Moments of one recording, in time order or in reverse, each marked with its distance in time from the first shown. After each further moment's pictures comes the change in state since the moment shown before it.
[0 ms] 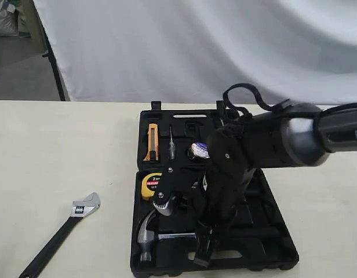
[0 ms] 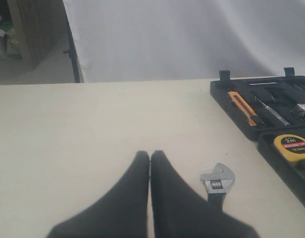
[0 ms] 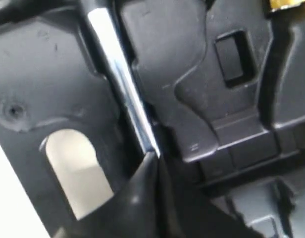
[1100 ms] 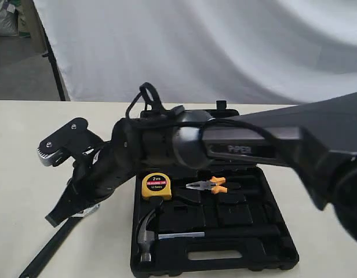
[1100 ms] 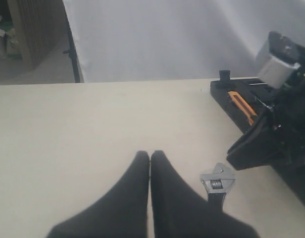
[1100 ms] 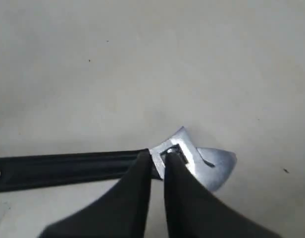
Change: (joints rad) left arm 0.000 0.000 0.000 0.000 0.000 0.000; right arm 0.211 0.261 -0.462 0.434 -0.284 0.076
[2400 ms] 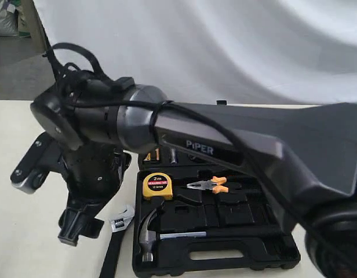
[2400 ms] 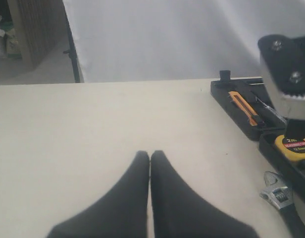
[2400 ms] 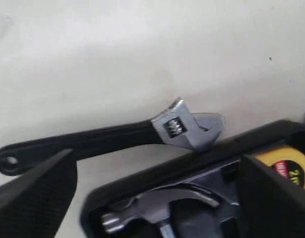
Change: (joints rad) left arm 0.000 0.000 0.000 0.000 0.000 0.000; right arm 0.123 0.032 -0.355 -0.561 0.786 0.242
